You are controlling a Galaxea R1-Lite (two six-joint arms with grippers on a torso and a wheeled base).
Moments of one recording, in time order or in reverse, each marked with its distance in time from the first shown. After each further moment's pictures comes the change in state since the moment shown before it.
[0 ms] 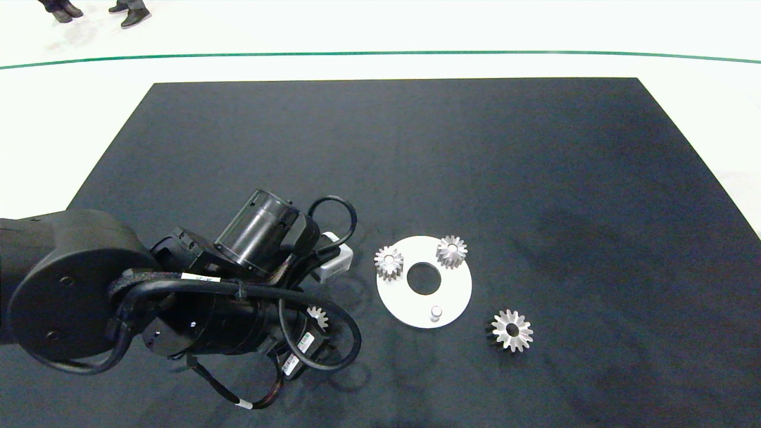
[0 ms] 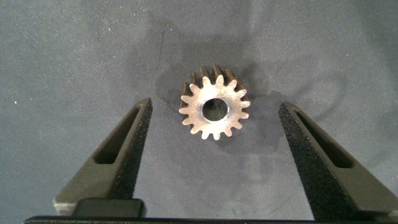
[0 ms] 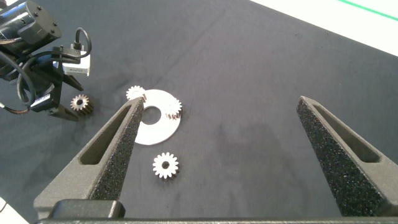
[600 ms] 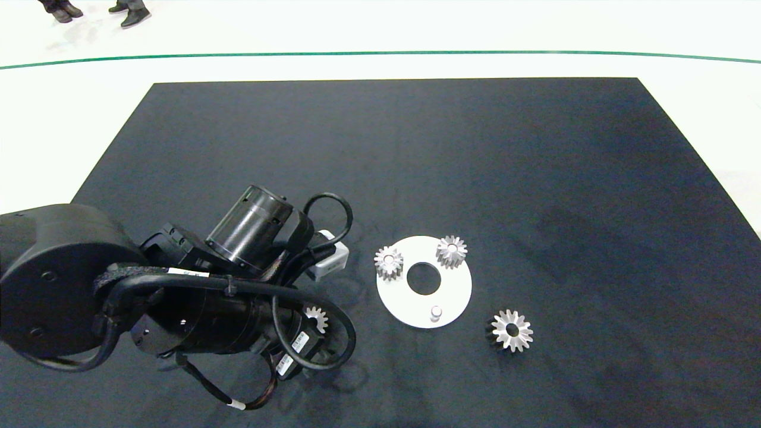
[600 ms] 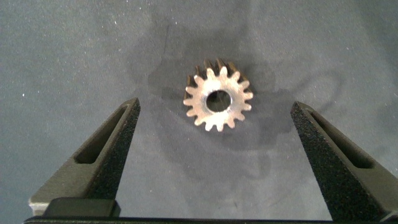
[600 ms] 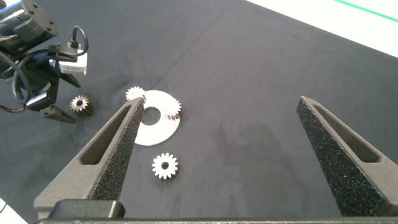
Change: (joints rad) left arm 0.005 -0.014 -0.010 0.026 -0.001 0.002; right arm 0.000 -0.003 0.000 -0.001 0.000 -0.001
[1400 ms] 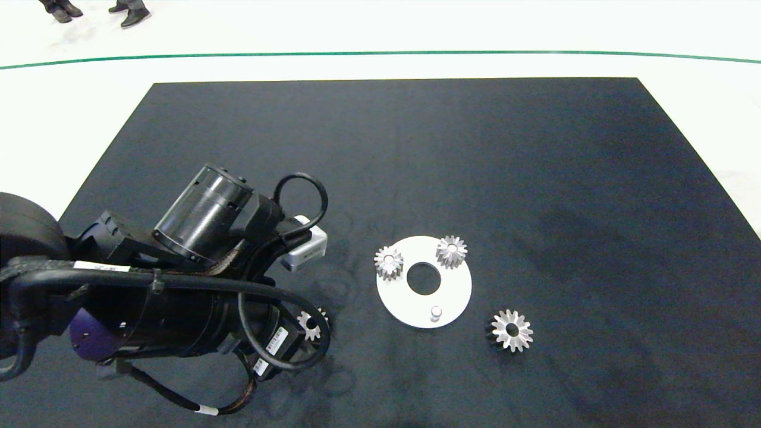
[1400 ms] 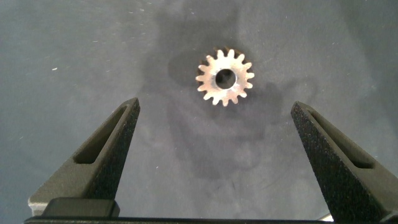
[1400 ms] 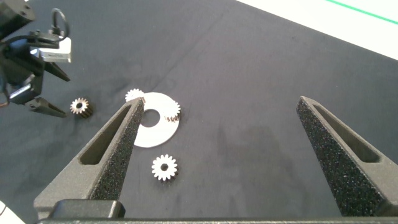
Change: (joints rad) left arm 0.001 -0.085 0.002 0.047 0.003 -0.034; right arm 0.000 -0.006 -0.003 -0.002 -0.001 -0.002
